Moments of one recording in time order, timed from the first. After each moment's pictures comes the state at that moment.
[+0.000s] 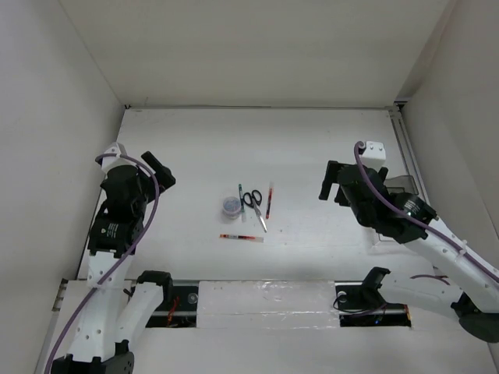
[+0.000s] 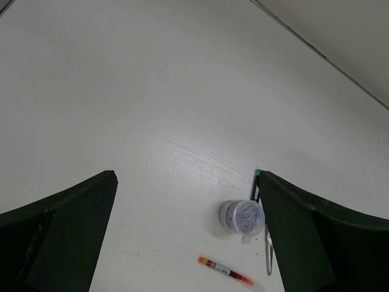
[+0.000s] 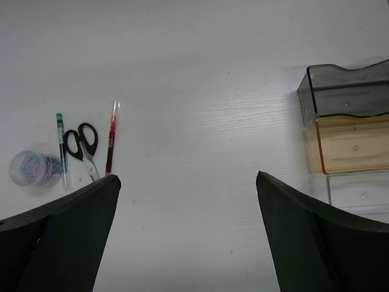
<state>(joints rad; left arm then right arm) -0.11 0.71 0.96 -0.70 -0.24 -0.58 0.83 0.94 1.18 -0.93 0.72 0.65</state>
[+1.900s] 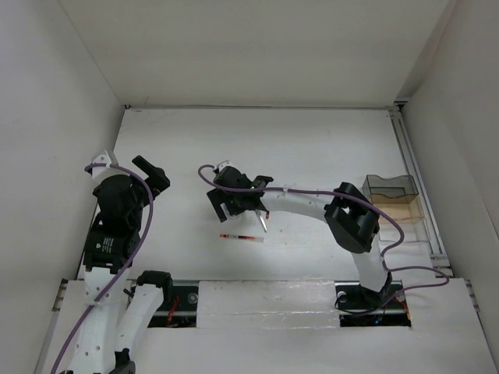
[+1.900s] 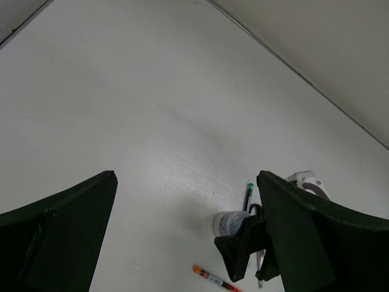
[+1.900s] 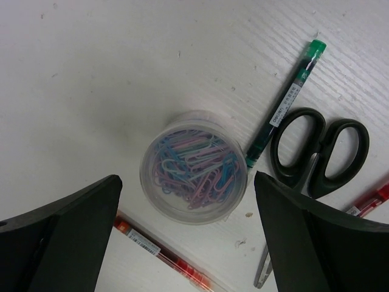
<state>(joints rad) -0.11 0.63 0.95 -0.70 -0.29 -0.61 1.01 2.04 1.56 -0.46 0.20 0.38</state>
